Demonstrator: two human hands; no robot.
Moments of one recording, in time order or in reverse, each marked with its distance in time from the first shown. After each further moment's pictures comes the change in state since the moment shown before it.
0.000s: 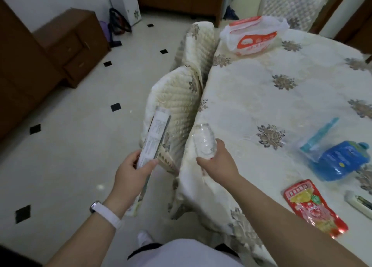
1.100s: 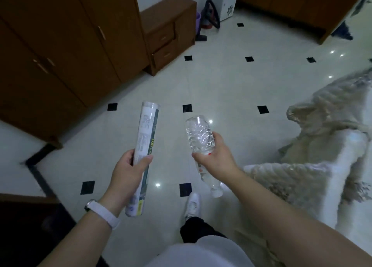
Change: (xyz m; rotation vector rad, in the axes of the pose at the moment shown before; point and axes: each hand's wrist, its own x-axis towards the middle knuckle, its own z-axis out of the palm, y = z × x) left_hand 0.235 -0.088 -0.379 -0.138 0.398 -0.236; right_hand 0.168 -0.334 0.357 0.046 -0.354 -0.201
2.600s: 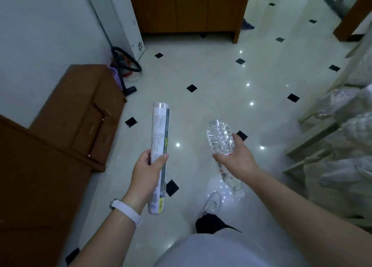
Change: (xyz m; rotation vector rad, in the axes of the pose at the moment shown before) left_hand 0.608 0.359 0.257 0.098 -0.567 0.190; right_hand 0.558 -0.135 -0.159 0.116 0.569 0.317
